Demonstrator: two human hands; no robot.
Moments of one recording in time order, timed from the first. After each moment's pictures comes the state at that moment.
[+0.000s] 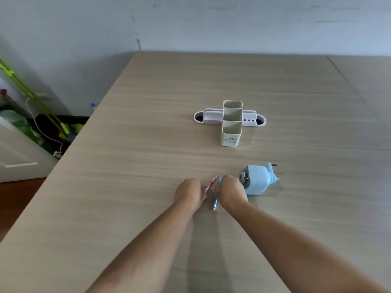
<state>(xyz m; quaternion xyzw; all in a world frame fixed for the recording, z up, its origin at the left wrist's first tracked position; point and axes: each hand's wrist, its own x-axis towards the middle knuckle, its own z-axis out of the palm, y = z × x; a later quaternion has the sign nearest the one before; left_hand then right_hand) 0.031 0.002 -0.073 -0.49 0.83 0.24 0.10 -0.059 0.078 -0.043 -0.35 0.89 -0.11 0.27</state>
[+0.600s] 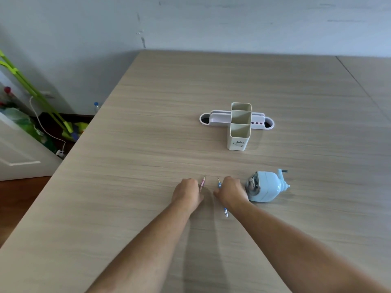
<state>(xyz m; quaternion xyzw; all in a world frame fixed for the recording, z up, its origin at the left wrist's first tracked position) 0.038 -0.024 -0.074 -0.52 0.82 0.22 0.11 -0.061 0.047 -0.060 -0.32 0.90 -0.12 0.28</state>
